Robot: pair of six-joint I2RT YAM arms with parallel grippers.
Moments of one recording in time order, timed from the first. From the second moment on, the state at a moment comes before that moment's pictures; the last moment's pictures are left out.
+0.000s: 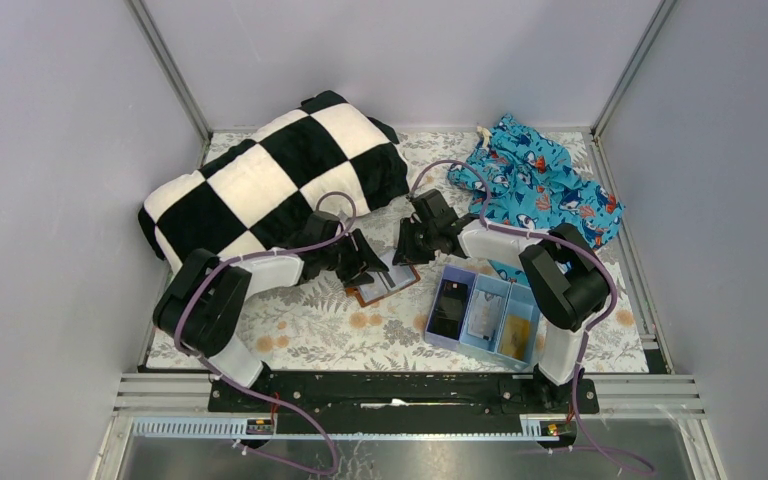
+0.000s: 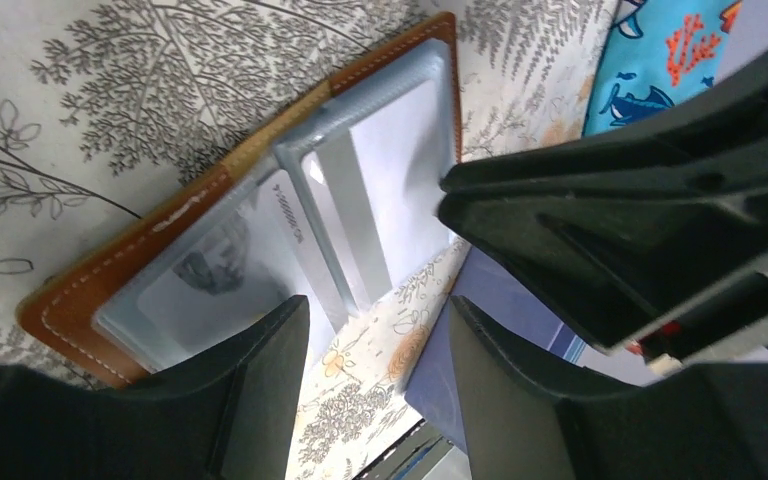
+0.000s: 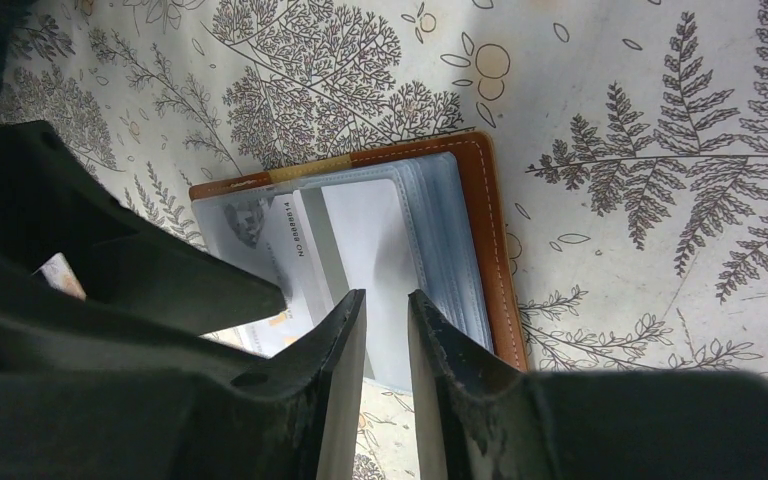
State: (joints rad) left arm -0.47 1.58 0.71 0.06 0.46 -0.98; right arm 0.64 1.85 1.11 -0.18 -0.25 0.61
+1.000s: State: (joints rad) left arm -0.49 1.70 0.65 0.30 0.44 -1.10; right arm 0.63 1.85 1.08 -0.13 -0.26 0.62
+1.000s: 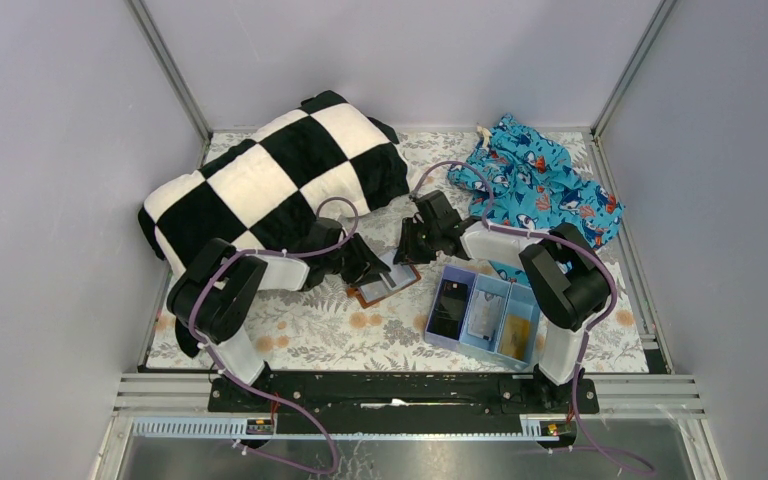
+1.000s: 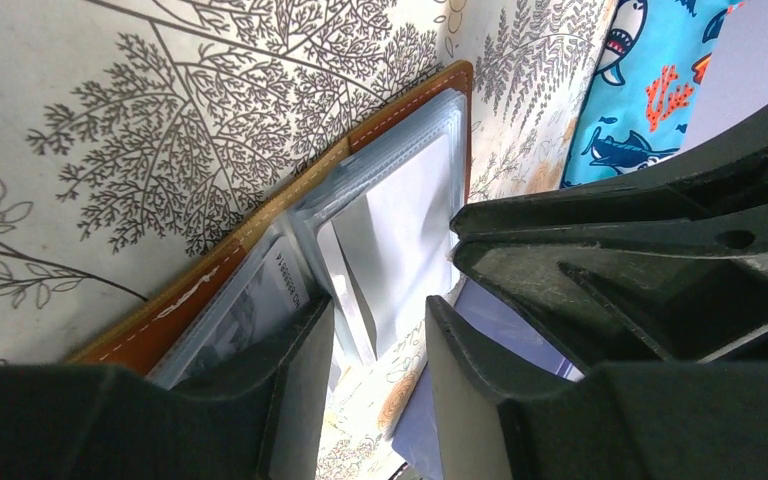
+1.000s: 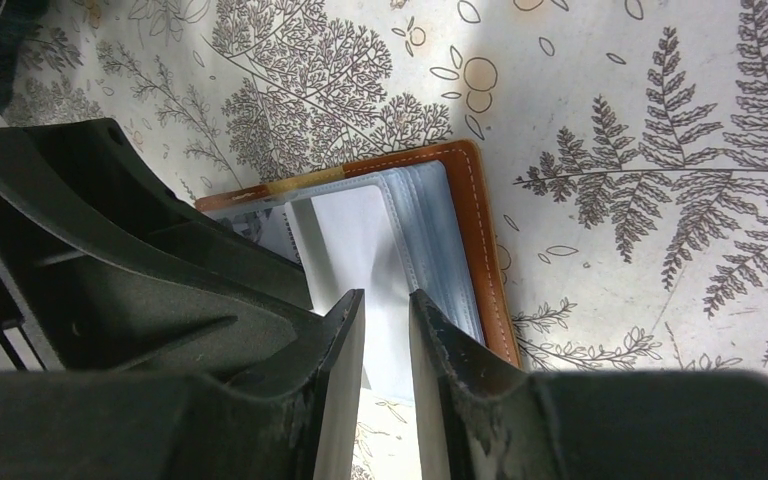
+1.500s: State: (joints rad) left arm -0.49 1.68 0.59 0.36 0.41 -1.11; right arm 0.62 1.85 1.04 -0.05 -0.33 0.65
